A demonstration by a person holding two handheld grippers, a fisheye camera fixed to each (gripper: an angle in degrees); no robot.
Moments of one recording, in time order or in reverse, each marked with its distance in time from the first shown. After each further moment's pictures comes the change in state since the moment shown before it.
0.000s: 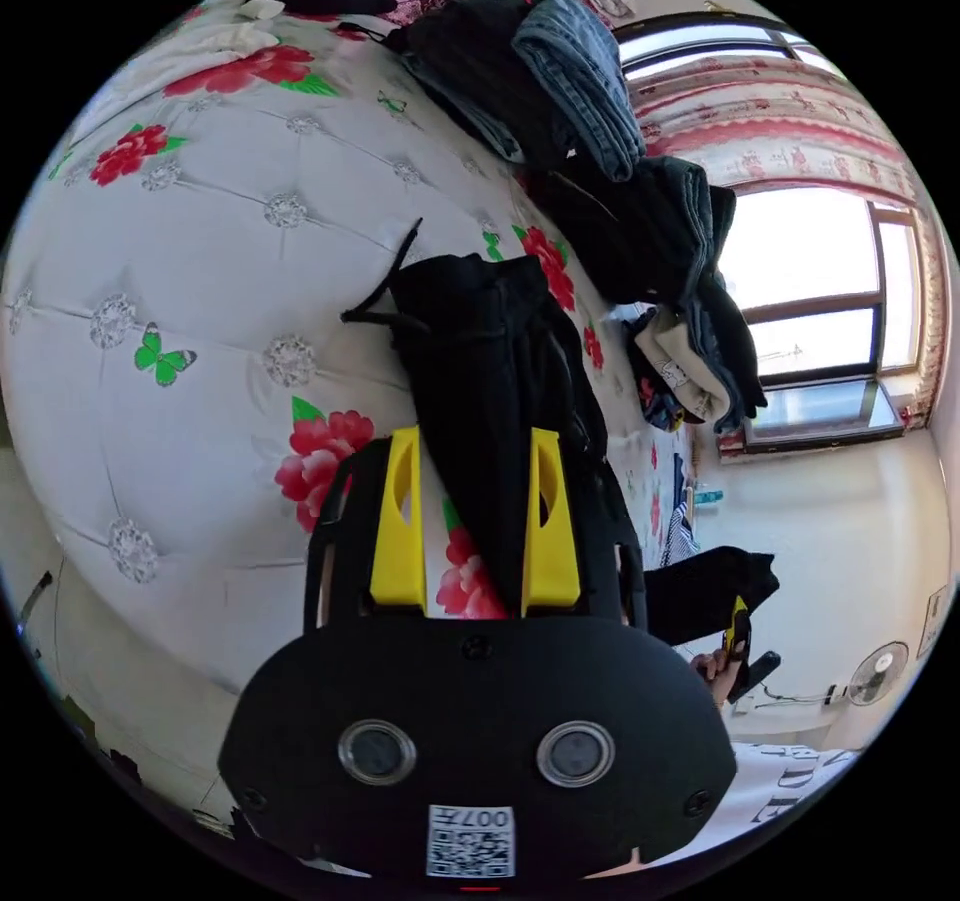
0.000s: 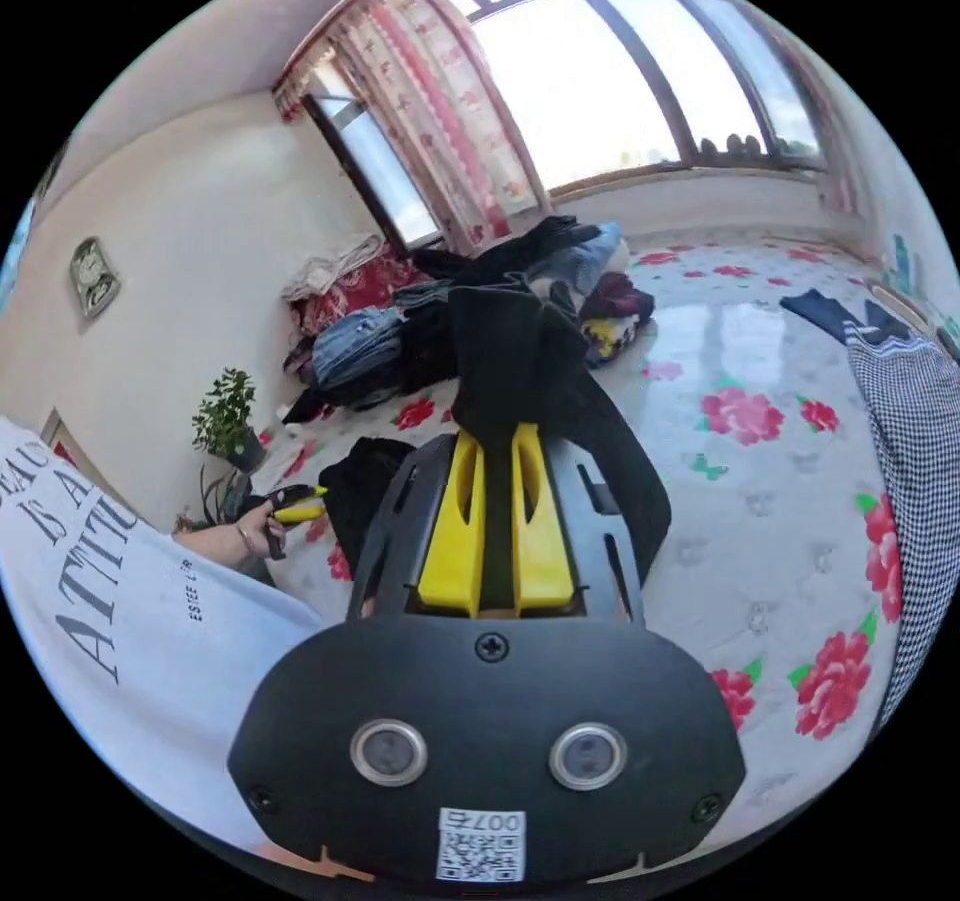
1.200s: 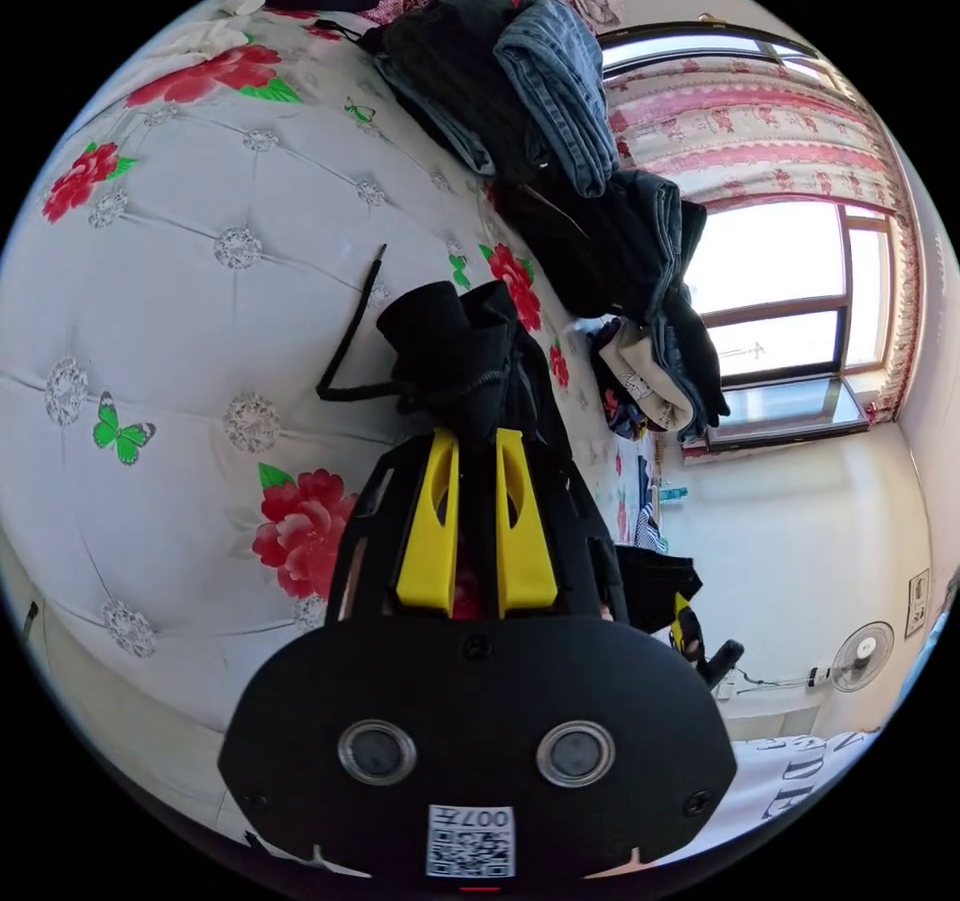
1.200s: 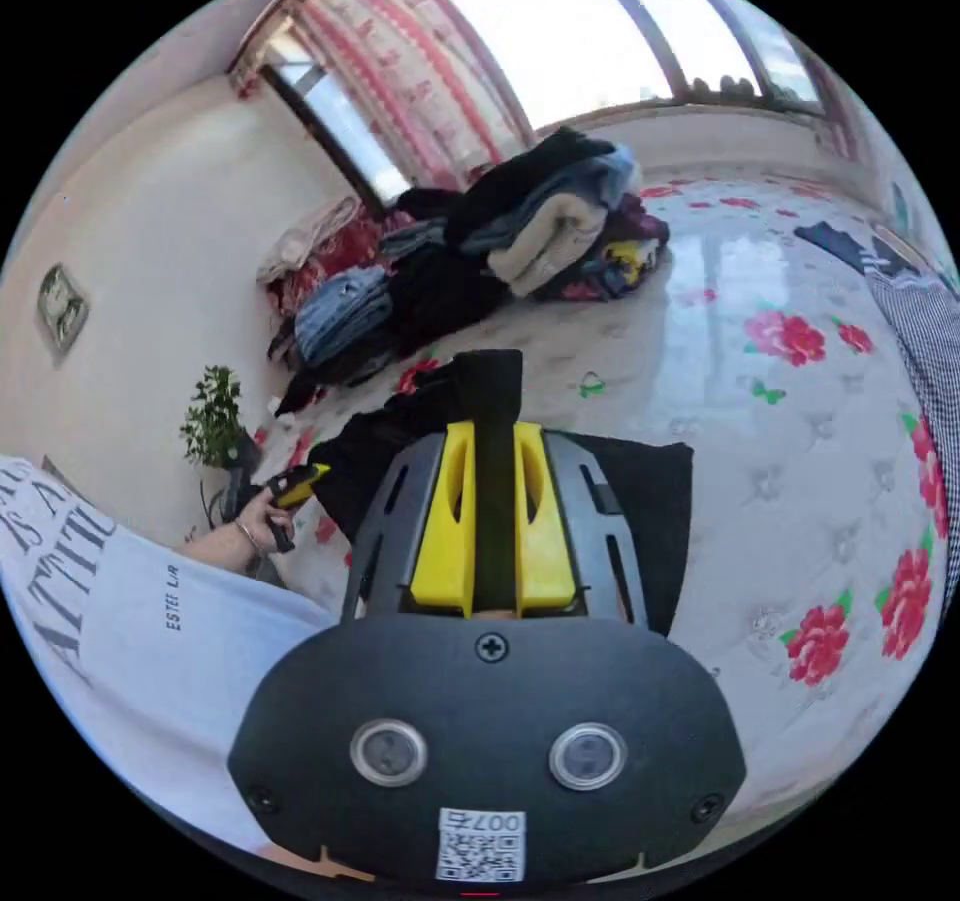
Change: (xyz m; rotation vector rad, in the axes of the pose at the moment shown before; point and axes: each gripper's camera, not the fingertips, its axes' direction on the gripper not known) left arm -0.069 -0.065 -0.099 0.016 0.110 0.020; right arm 0.050 0.068 0.000 0.117 0.020 0.343
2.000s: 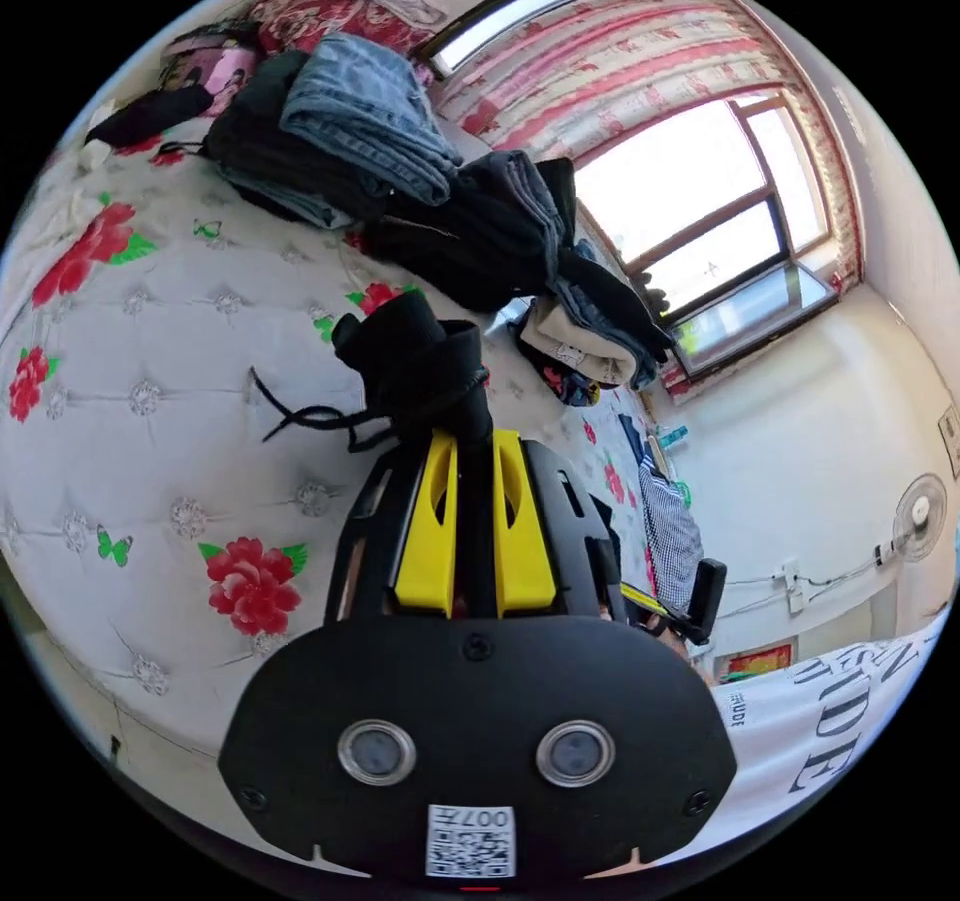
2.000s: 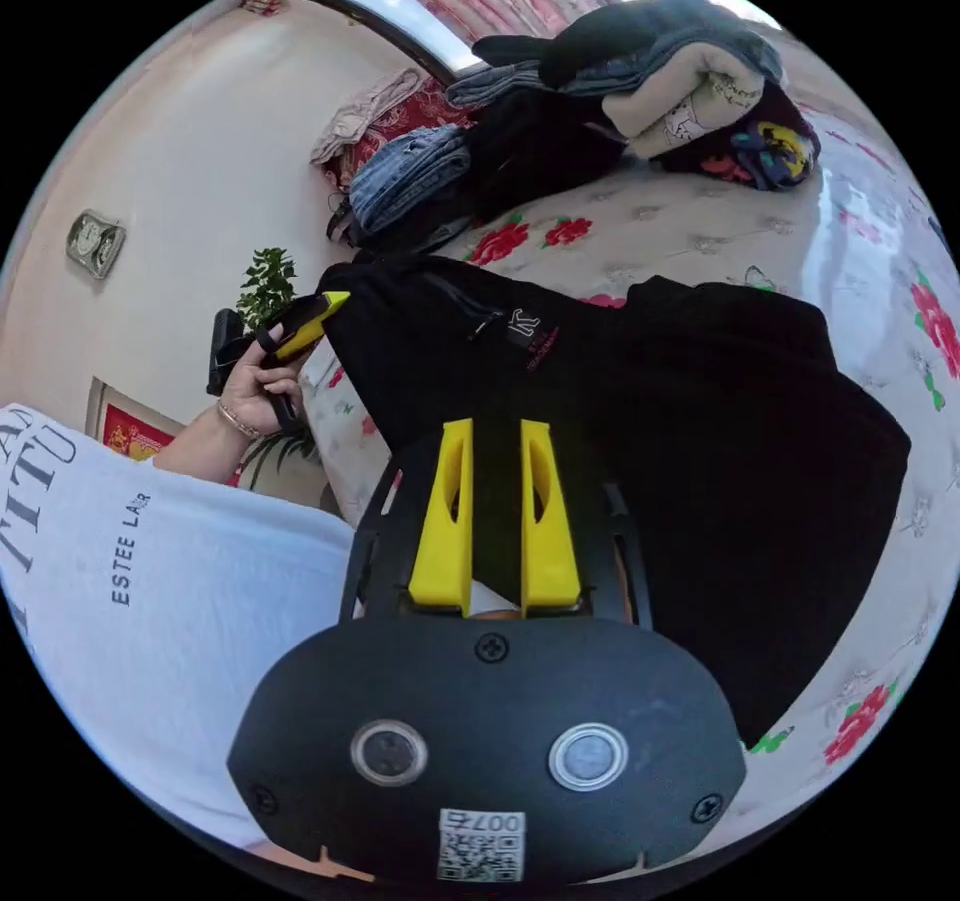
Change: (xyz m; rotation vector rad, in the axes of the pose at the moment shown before) left arm 0.179 0.048 0.038 0.031 -0.021 0.434; right arm -0.045 0.057 0.143 -0.506 -0.160 -0.277
